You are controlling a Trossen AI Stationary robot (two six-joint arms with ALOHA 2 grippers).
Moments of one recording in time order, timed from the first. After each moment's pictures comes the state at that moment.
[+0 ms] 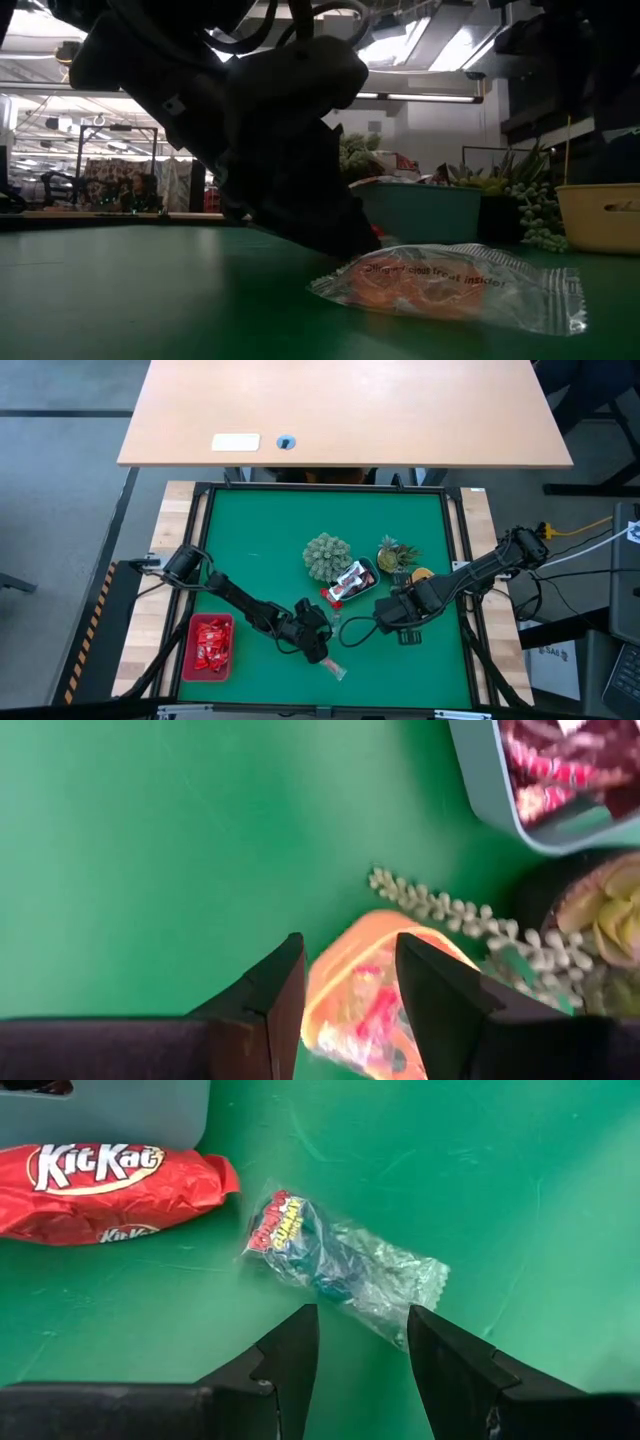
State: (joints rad) left arm -0.42 2.07 1.08 0.19 -0.46 -0.73; right arm 0.47 1.59 1.32 -1.26 0.09 0.37
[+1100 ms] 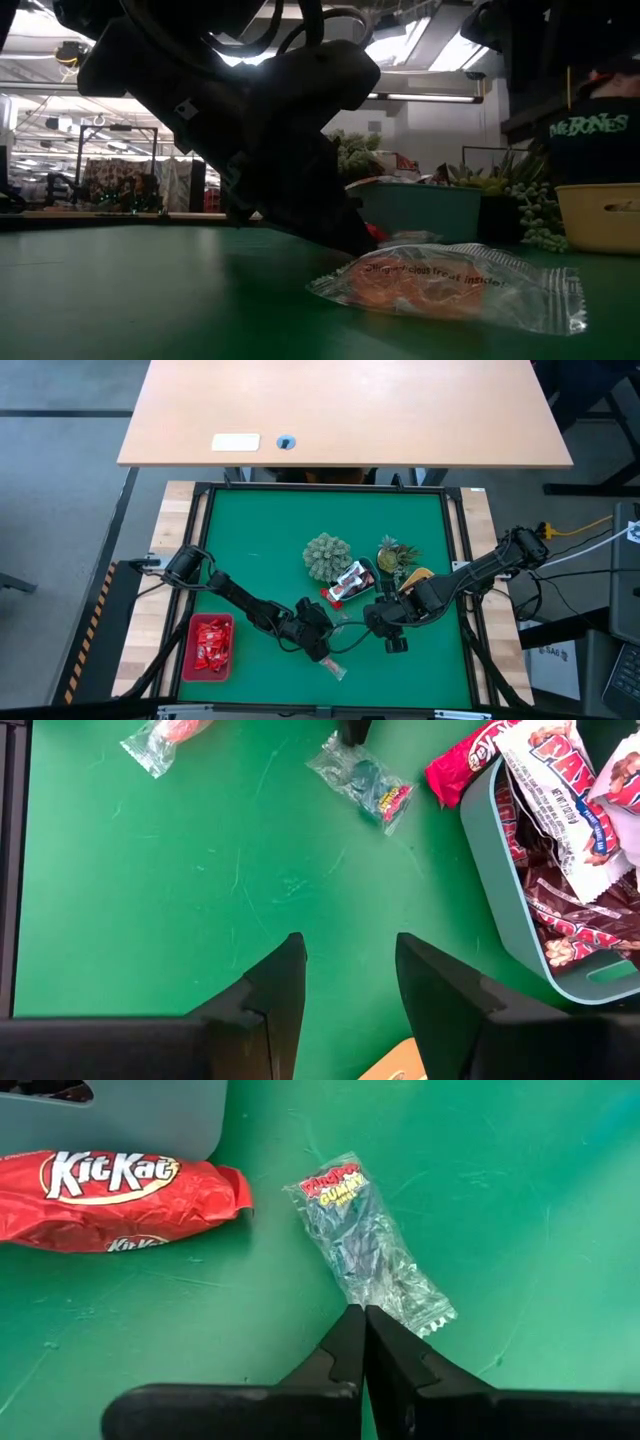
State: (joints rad) left arm -0.41 2.07 1.08 0.23 -0.48 -0.76; right arm 0.47 1.59 1.32 -0.99 0.09 0.31
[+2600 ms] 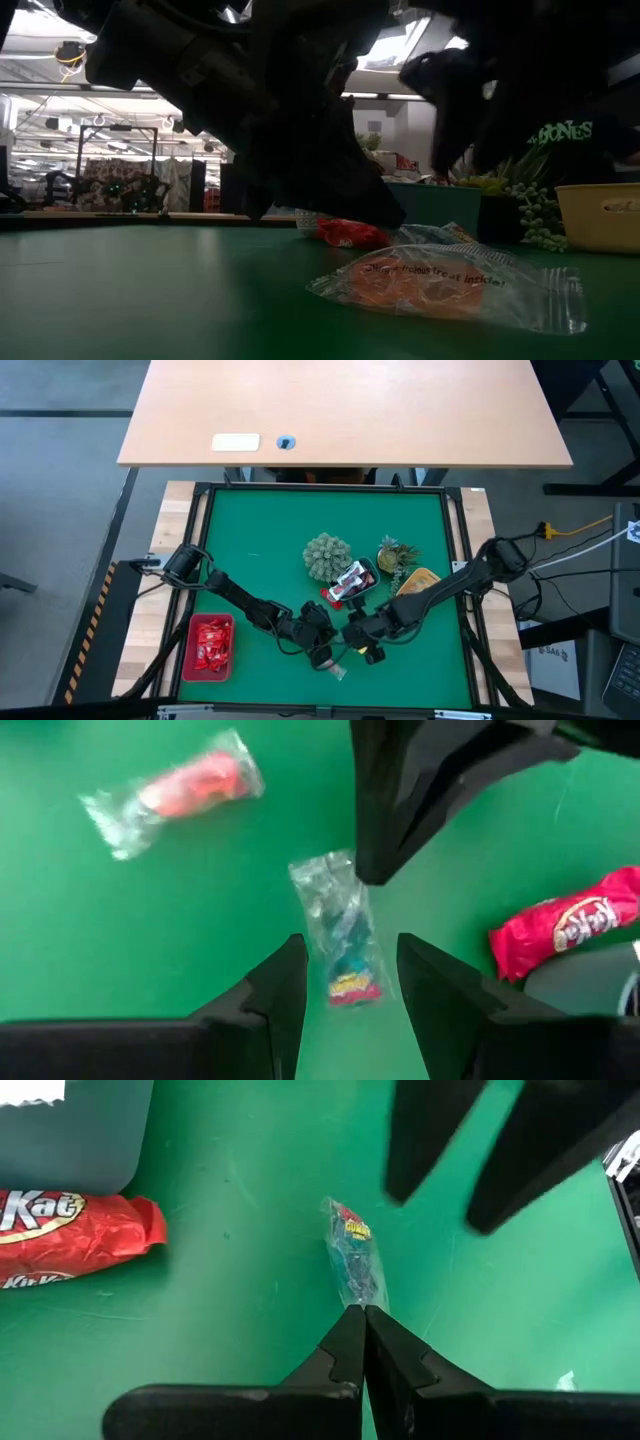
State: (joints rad) left arm -0.42 2.05 1.08 0.33 -0.40 -0.75; right arm 0.47 1.78 1.20 -0.51 0.13 0.05
